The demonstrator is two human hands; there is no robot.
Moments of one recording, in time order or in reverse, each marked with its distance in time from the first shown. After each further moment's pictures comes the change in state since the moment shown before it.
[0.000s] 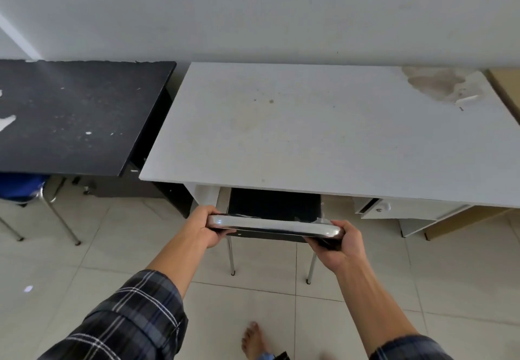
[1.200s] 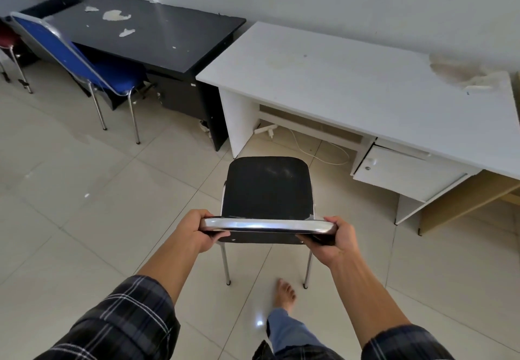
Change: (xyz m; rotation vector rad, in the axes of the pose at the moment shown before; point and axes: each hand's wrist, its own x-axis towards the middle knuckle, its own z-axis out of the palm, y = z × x) left_hand -0.197 -0.393 -0.146 -0.337 0.178 0.051; right_hand -0.136 -0.008 -0.325 -0.376 -0.158 0.121
